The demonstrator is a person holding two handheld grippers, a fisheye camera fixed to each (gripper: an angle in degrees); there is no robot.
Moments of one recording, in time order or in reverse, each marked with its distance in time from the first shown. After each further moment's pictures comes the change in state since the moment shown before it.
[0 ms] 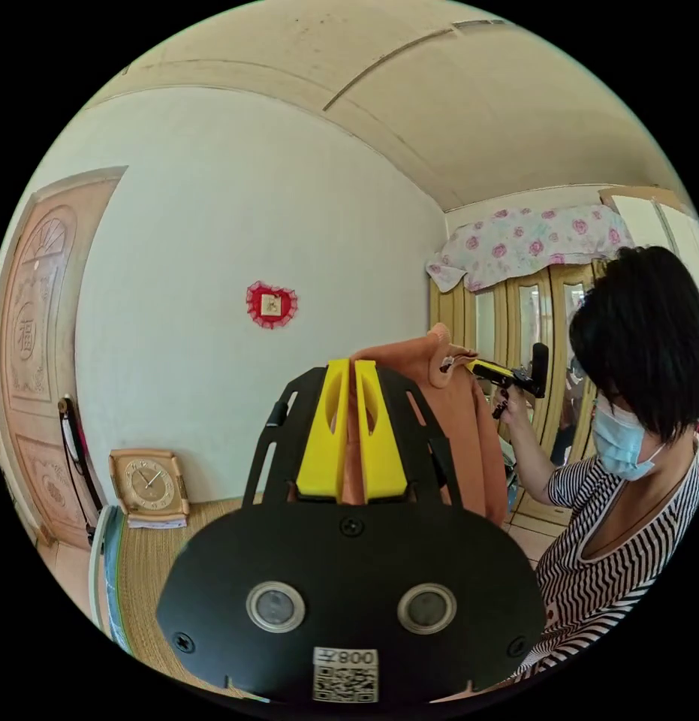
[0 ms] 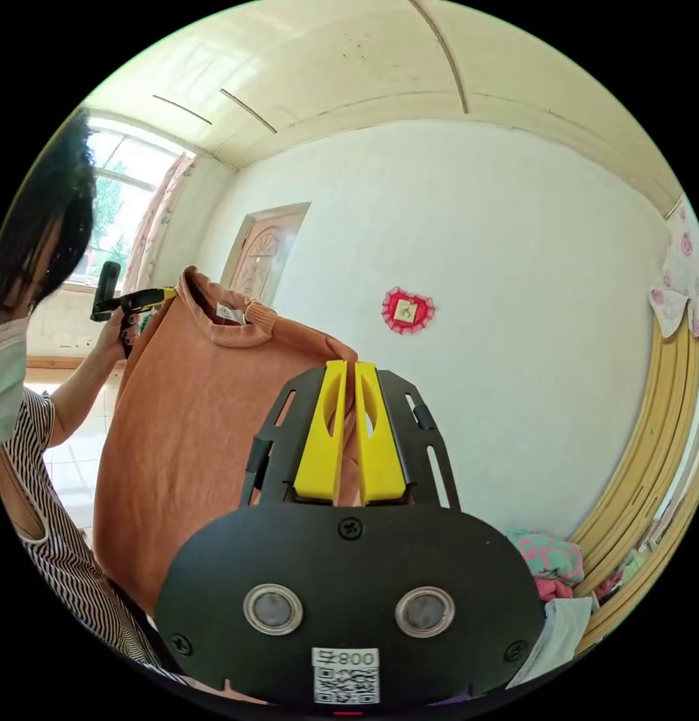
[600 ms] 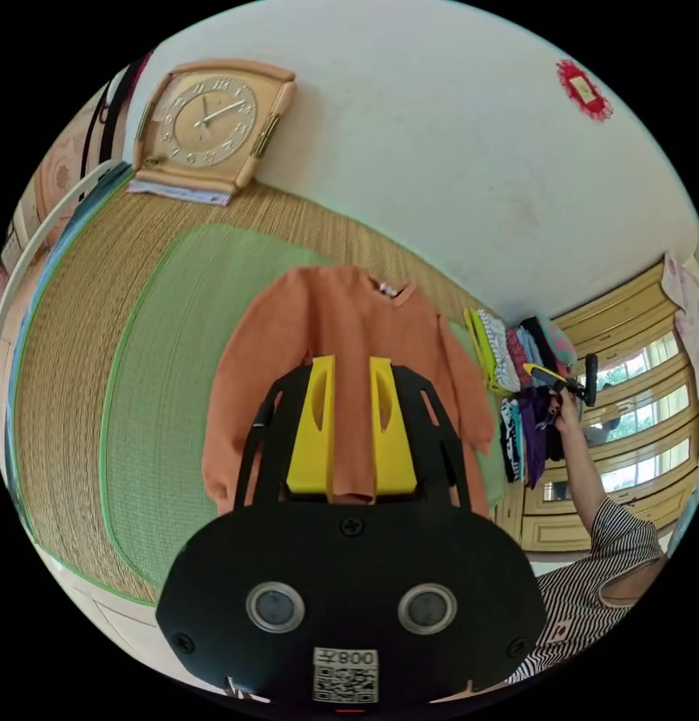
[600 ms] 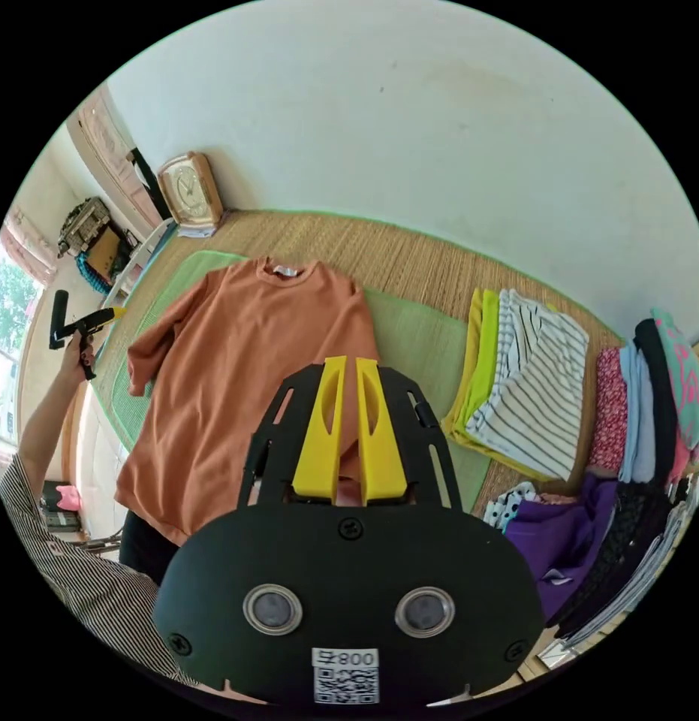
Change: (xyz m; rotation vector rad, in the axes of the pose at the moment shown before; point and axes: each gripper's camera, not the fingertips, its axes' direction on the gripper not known) left arm -0.279 0.353 0.328 -0.885 -0.197 -0.723; right arm 0.114 0.417 0.563 -1.018 -0.175 0.411
